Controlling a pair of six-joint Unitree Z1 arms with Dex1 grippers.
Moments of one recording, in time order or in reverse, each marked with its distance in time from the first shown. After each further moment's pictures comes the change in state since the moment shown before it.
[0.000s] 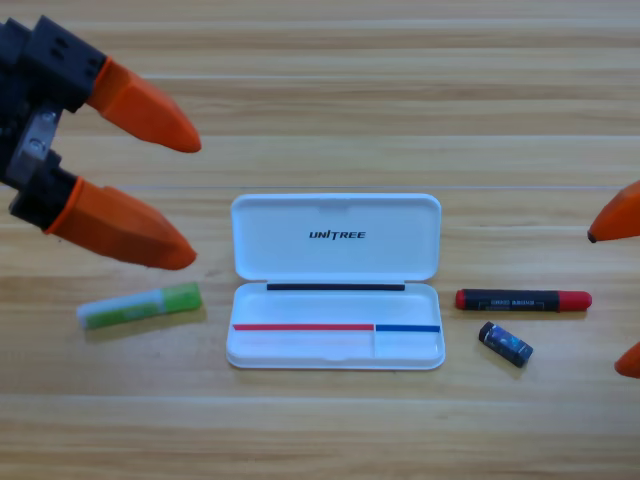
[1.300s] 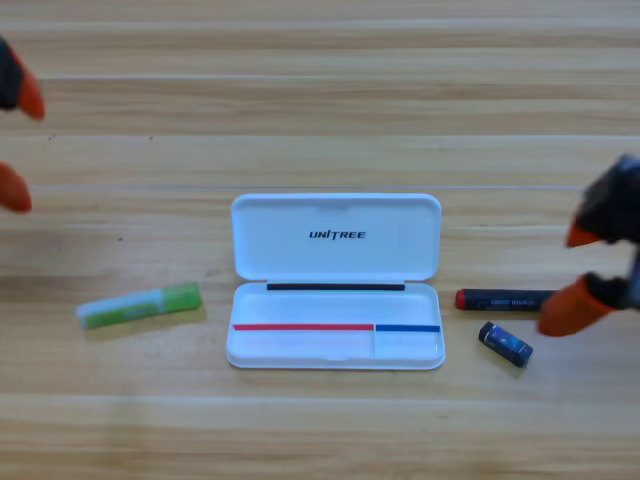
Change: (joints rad) arm 0 0.314 0.276 -0.183 0.266 0.498 0.522; arm 1 0.002 0.331 -0.057 0.000 -0.391 0.105
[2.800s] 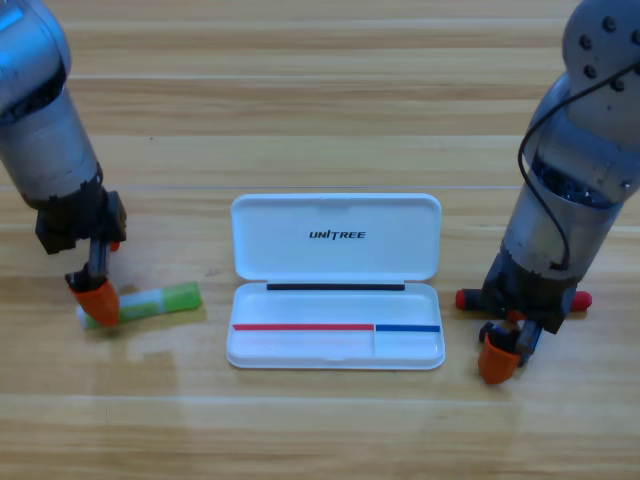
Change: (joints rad) arm 0 -0.069 0.315 0.185 -0.254 0.003 -0.175; arm 1 0.016 0.448 -0.140 0.000 -0.083 0.024
